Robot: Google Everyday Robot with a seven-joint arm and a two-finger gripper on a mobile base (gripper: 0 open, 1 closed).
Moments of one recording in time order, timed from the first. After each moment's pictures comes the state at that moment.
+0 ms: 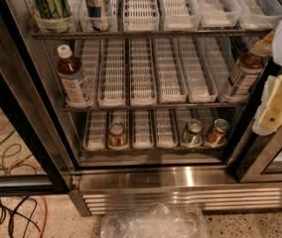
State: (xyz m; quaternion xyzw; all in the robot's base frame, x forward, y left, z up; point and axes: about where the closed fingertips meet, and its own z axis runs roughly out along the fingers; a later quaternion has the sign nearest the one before) arm 0.438 -0.217 0.976 -0.60 0.78 -0.03 0.16
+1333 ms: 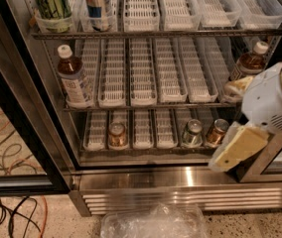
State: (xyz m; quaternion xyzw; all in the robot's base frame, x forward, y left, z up) arm 0.414 -0.164 0.913 -0.56 0.78 0.04 0.27
